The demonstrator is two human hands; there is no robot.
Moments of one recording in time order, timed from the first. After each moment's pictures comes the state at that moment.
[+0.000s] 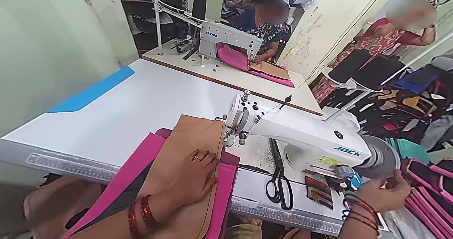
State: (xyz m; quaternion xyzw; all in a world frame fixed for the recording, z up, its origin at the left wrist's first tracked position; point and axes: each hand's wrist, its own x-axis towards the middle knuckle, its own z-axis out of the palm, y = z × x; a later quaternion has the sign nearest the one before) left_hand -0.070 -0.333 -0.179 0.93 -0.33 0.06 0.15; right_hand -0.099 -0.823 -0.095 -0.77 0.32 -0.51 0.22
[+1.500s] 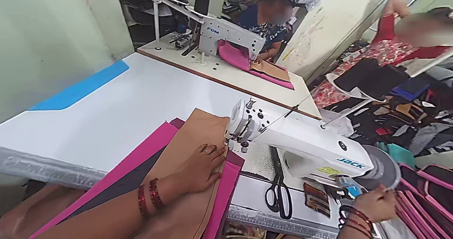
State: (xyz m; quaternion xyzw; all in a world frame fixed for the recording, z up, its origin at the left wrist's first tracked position) left_hand -0.019 -0.335 -0.167 0.90 -0.39 -0.07 0.17; right_hand -0.093 -0.827 -0.104 -0.78 0.40 -0.44 0.21
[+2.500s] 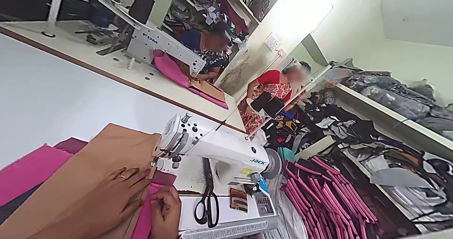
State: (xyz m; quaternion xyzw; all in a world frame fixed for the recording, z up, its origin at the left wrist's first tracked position) left_hand -0.017 -0.340 -0.186 0.89 -0.39 0.03 0.23; right_hand -0.092 -0.526 -0.196 -0.83 -0.12 -0.22 0.49
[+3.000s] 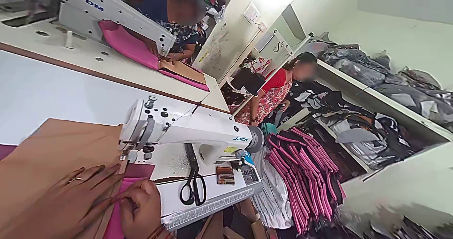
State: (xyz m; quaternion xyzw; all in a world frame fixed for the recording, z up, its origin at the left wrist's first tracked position) left_hand -0.030 -0.352 -0.147 0.92 -0.35 -0.05 0.18; right_hand -0.097 -0.519 -0.181 -0.87 -0.16 -0.25 0.40
